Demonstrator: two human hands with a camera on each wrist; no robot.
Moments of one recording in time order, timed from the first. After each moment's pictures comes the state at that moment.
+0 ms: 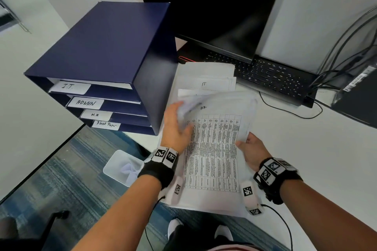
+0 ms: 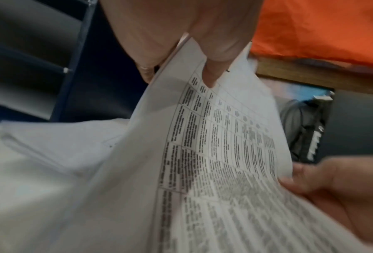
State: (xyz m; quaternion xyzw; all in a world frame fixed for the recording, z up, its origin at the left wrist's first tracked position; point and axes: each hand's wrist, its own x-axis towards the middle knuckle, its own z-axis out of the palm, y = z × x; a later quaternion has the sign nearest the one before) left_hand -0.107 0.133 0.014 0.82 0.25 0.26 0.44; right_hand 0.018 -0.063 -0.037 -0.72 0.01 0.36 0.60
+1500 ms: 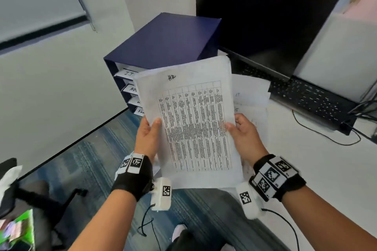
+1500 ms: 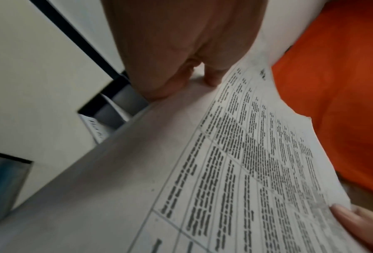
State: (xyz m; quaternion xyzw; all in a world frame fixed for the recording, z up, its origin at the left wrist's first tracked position) left_hand -0.244 0.172 0.064 0.58 0.41 0.35 0.61; right_hand -0.068 0.010 0.078 -0.71 -0.27 0.30 0.58
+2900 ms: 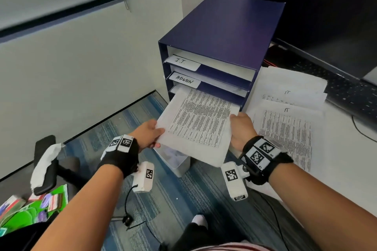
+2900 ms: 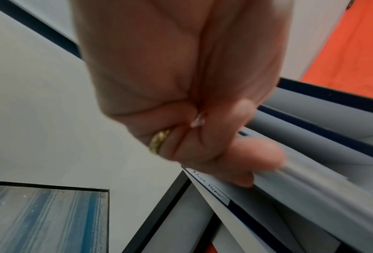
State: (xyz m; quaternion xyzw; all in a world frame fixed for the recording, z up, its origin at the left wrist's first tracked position) left_hand -0.363 0.315 0.025 0.66 0.48 0.02 0.57; right_hand -0.143 0.168 0.043 -0.71 -0.02 0.42 0.56
